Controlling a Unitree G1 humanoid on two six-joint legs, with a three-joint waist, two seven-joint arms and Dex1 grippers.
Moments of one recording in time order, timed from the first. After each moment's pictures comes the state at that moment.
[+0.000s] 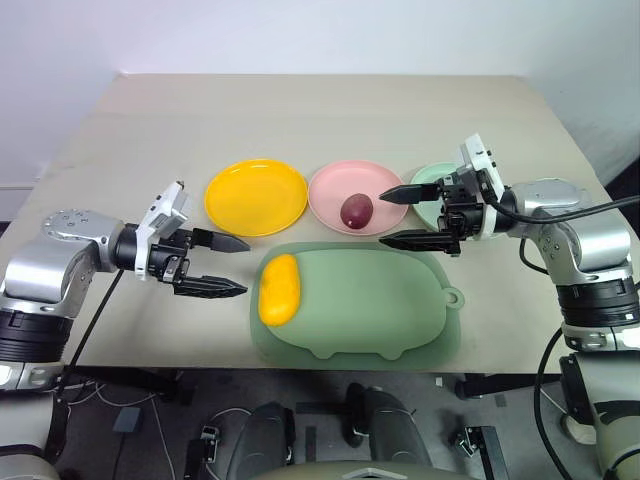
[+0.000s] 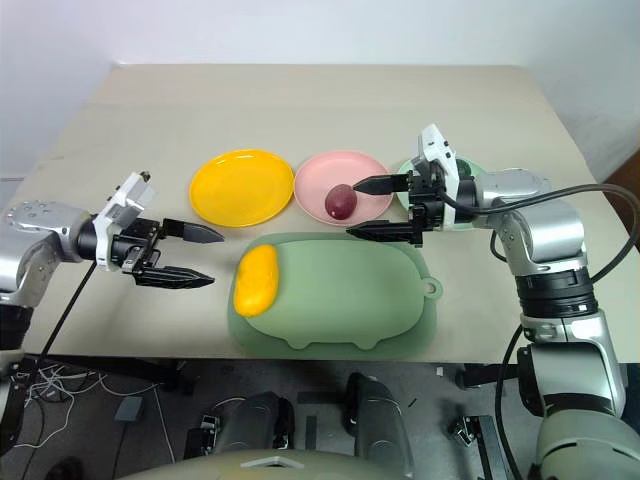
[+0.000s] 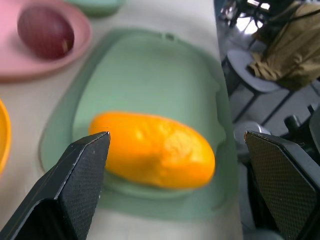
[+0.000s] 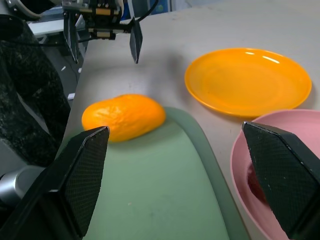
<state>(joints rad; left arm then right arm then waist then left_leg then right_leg) -0.56 0.92 -0.04 0.06 -0.54 0.63 -1.50 -0.72 -0.69 0.03 0.07 0.51 0.60 1.33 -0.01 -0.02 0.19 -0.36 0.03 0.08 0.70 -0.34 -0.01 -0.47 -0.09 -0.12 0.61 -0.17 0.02</state>
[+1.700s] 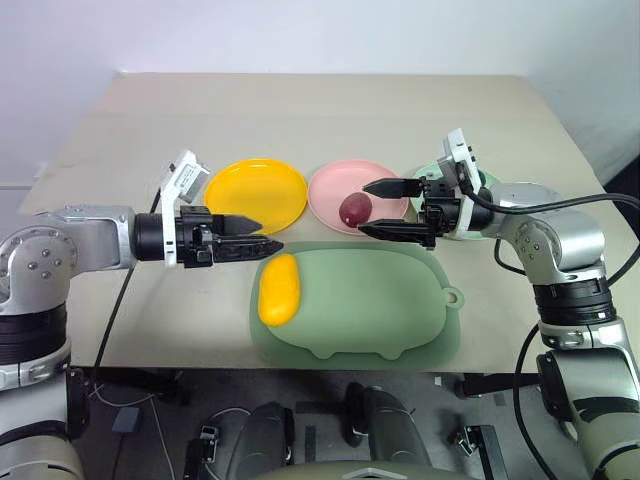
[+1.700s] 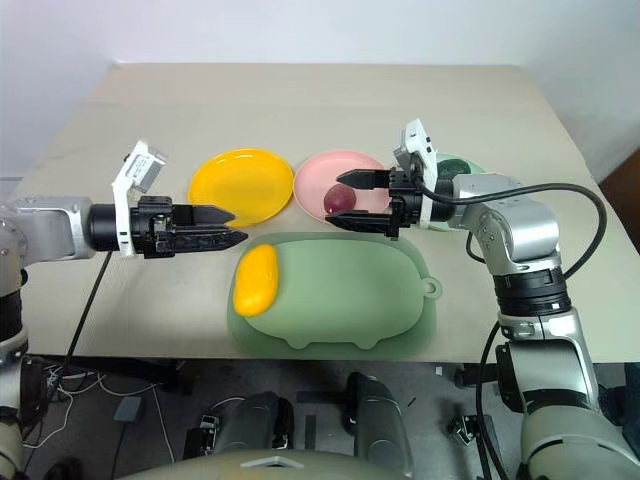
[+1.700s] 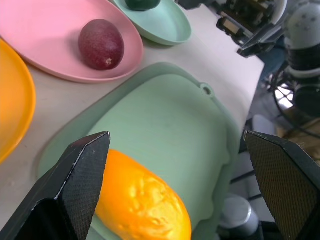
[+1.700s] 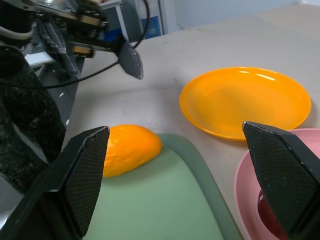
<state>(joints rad) -0.62 0.80 0.24 -0.27 -1.10 1.42 -0.77 -0.74 -0.61 0.03 0.07 0.54 0.64 1.20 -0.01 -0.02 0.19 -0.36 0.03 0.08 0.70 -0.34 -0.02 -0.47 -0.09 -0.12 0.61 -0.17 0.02</state>
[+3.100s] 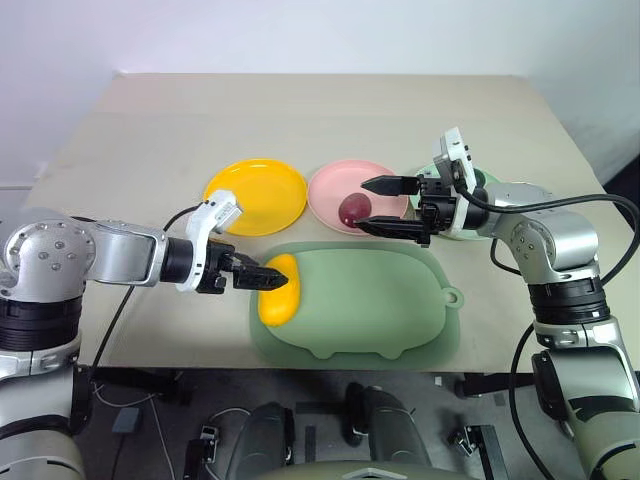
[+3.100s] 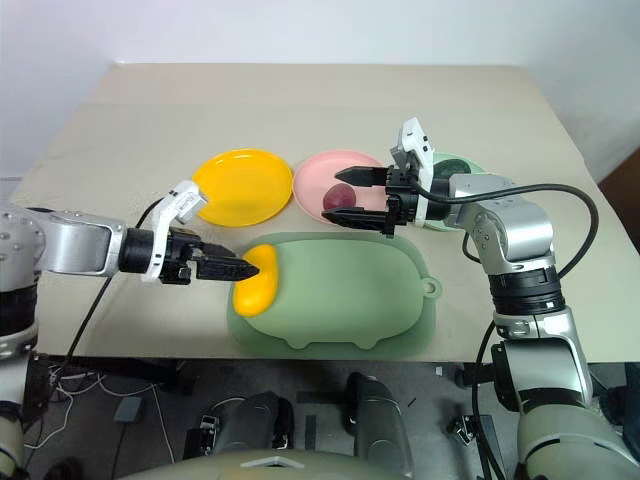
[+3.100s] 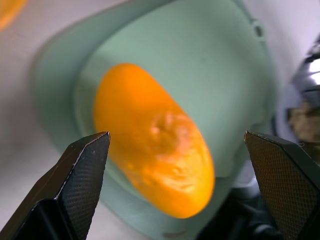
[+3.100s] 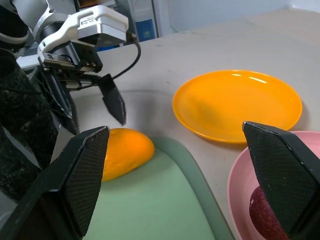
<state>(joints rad) -0.66 0.83 0.07 -0.16 -1.40 1.61 -0.25 -0.75 -0.59 0.03 0.08 0.53 0.63 1.18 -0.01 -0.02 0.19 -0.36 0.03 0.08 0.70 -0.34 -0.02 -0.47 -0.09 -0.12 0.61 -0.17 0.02</state>
